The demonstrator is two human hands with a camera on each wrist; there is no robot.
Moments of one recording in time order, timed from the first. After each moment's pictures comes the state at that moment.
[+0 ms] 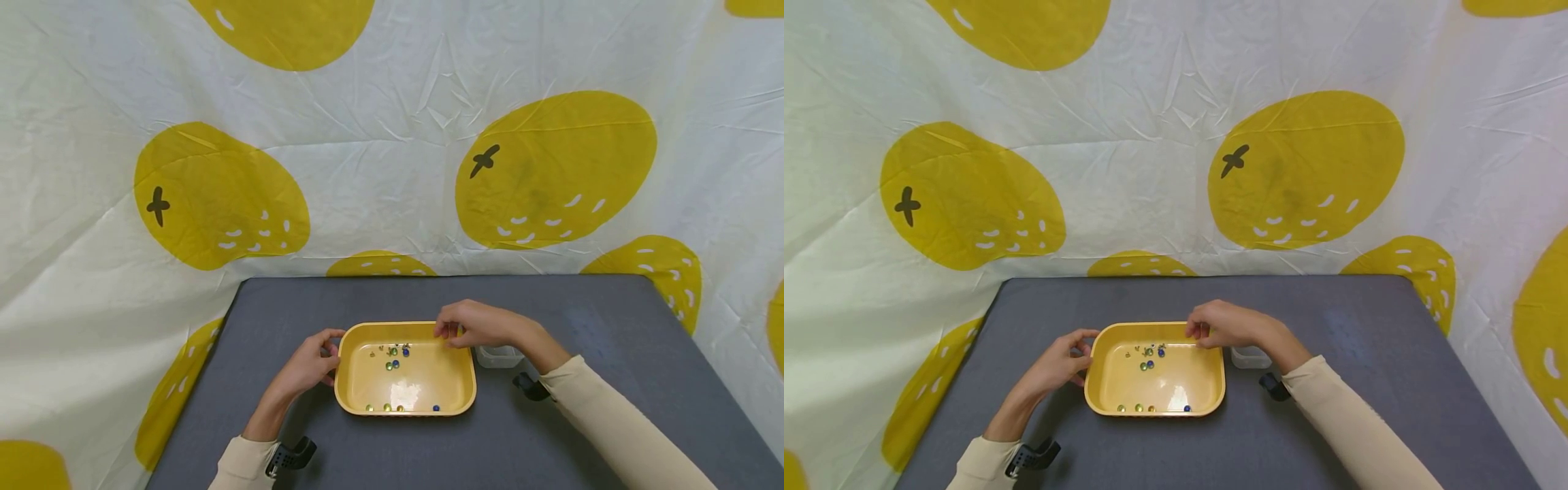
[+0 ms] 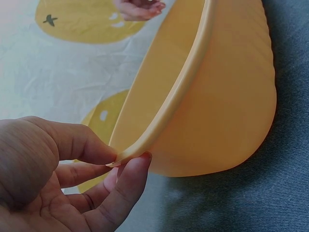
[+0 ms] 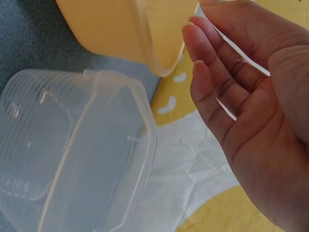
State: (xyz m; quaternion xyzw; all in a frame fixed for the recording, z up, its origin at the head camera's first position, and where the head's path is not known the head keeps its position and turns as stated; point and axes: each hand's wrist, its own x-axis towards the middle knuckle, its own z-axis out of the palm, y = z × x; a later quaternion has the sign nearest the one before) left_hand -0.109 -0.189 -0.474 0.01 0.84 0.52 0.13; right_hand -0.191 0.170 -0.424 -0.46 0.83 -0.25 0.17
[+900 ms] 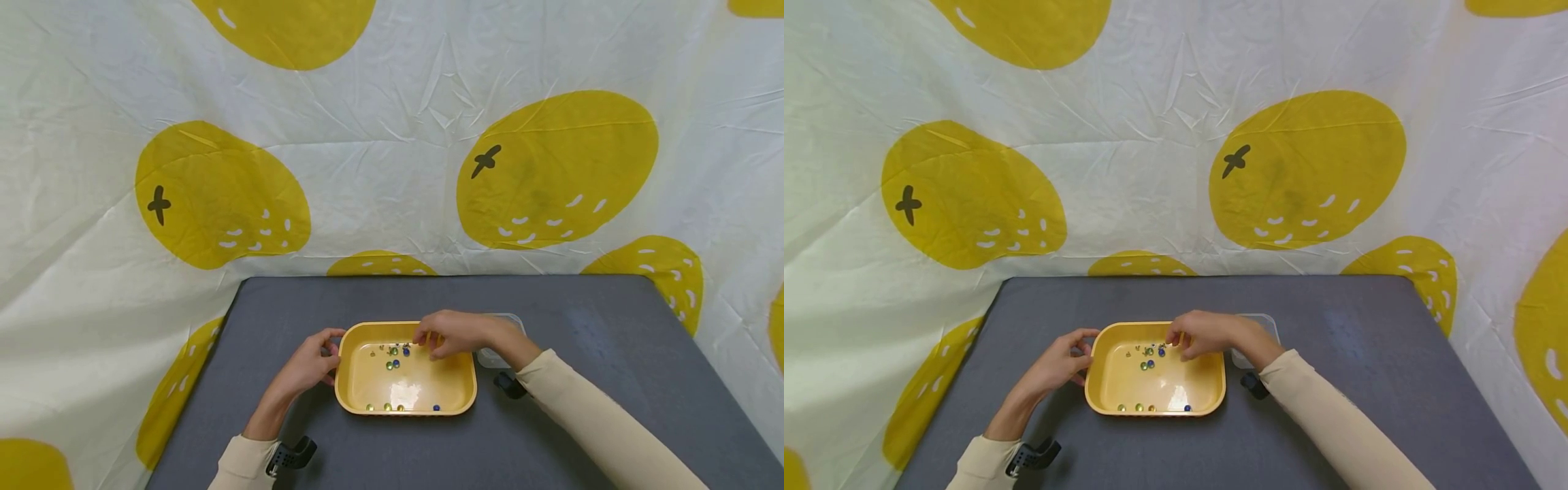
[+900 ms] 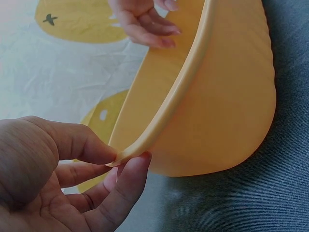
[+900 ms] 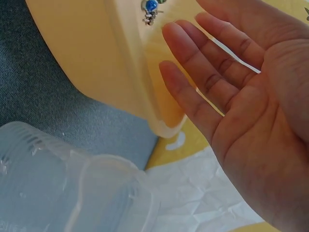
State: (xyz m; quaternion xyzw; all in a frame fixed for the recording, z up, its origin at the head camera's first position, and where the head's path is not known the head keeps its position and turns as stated) left_hand -0.111 -0.190 -0.477 0.01 0.84 0.52 0.13; right_hand -0.195 0.136 -0.441 -0.47 0.81 -0.24 0.26
